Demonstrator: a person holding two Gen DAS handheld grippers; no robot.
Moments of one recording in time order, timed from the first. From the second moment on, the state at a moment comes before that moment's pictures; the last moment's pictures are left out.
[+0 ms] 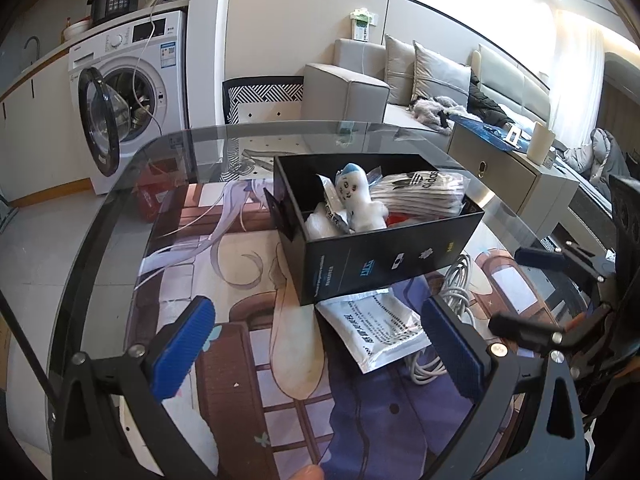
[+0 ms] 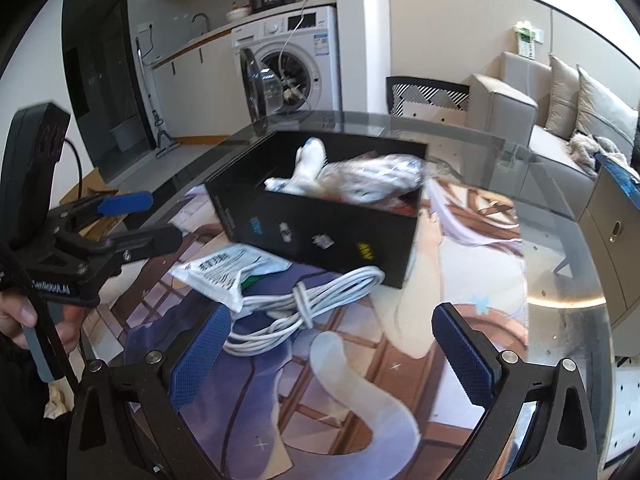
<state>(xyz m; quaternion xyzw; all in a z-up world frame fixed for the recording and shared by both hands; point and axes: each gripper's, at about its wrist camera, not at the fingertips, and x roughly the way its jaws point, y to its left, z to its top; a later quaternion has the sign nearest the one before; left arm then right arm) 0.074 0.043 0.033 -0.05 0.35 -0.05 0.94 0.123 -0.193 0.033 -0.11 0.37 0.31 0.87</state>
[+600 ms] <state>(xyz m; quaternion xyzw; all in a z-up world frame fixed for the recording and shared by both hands) 0.078 0.046 0.030 -0.06 0.35 -0.04 0.93 0.119 -0.145 -0.008 -0.10 0.44 0.32 0.83</state>
